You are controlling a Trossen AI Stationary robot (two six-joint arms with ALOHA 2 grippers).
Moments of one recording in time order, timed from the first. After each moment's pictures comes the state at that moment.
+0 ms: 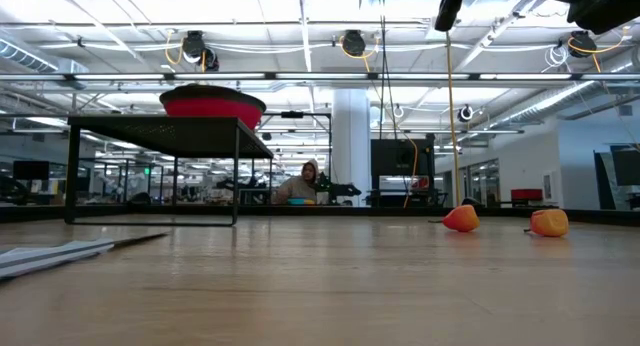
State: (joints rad) left arm -0.04 1.63 1.24 0.52 0.03 -0.08; right arm 0.20 1.17 0.49 1.06 0.23 0.32
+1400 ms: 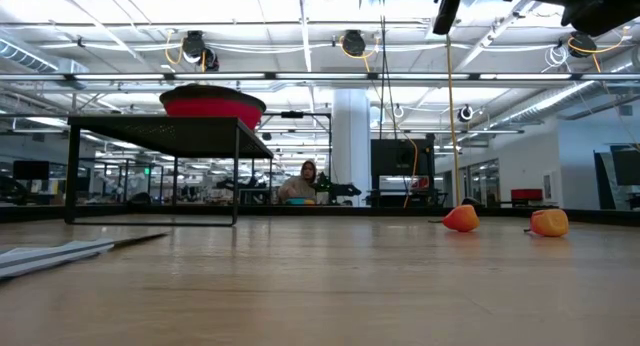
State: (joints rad) left arm 0.00 1.63 1.24 0.52 0.13 -0.06; right arm 0.16 1.17 0.49 1.07 0.23 0.32
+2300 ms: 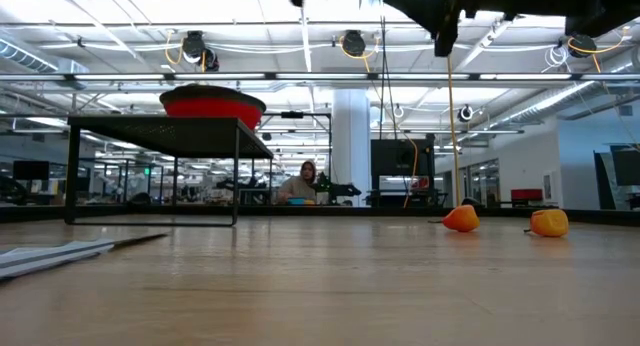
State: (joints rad) left arm 0.04 1.50 1.24 0.19 0.03 -0.02; right arm 0.16 1.17 0.49 0.88 0.23 0.32
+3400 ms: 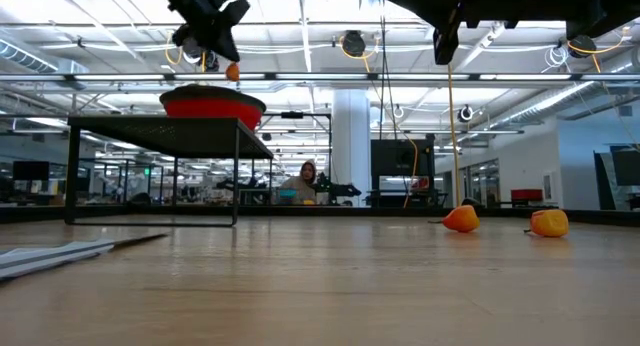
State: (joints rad) left arm 0.55 1.22 1.24 -0.52 -0.36 -0.12; right arm 0.16 1.17 0.49 0.79 0.20 0.30
